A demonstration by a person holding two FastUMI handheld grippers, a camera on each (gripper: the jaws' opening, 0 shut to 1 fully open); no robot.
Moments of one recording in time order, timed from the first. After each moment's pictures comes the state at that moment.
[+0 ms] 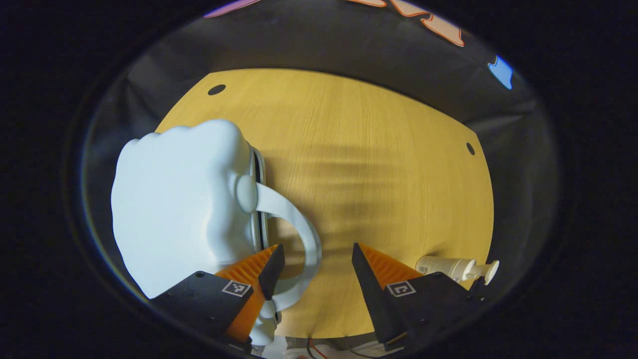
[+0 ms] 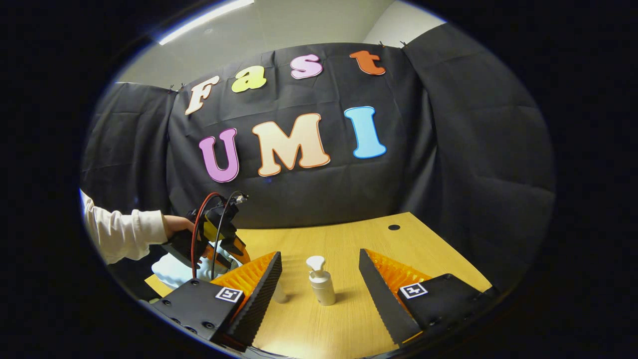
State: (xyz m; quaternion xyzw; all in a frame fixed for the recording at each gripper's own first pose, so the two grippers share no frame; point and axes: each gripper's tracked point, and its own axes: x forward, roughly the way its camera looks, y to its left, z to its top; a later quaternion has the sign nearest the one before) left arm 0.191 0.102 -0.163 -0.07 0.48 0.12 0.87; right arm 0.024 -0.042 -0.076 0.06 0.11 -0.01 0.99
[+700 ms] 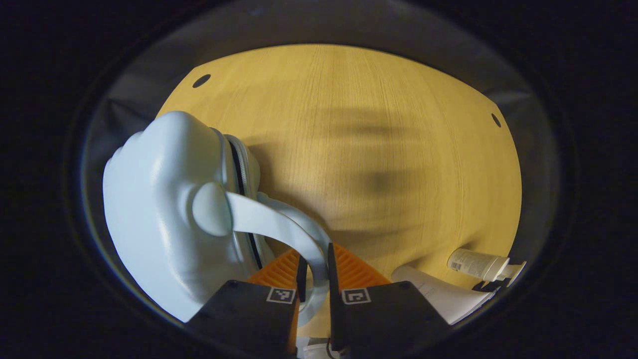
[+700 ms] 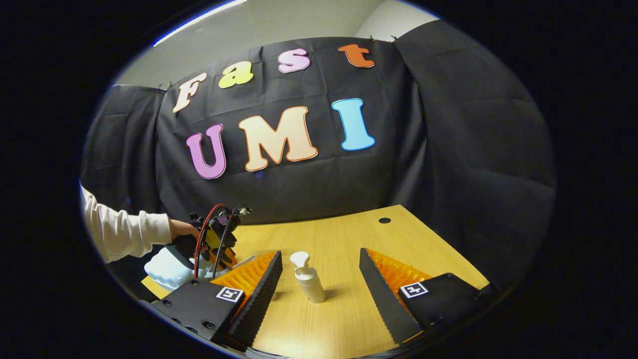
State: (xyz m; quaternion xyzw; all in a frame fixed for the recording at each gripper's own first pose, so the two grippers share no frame) left arm 0.206 0.116 -0.202 -0.02 0.55 0.13 0.83; right arm 0.034 -0.064 -0.091 0.06 0.13 -0.03 0.99
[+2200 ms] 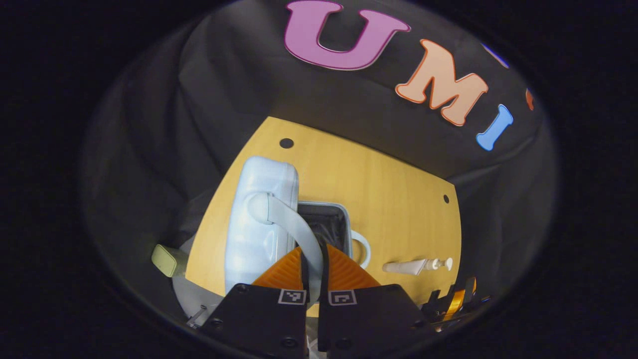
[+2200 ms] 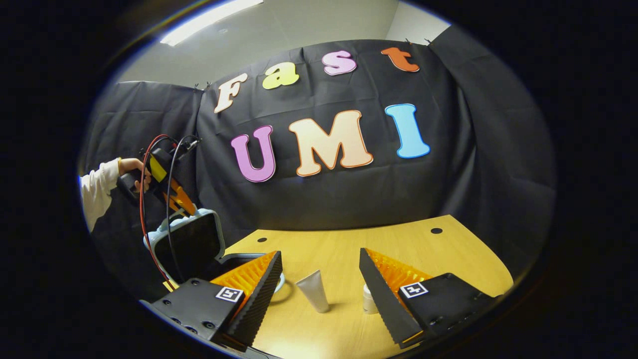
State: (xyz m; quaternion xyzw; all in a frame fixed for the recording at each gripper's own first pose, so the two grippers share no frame) left arm 0.061 0.265 0.059 -0.11 0.34 0.13 0.92; right arm 0.059 0.067 -0.075 0.06 0.11 0.09 0.99
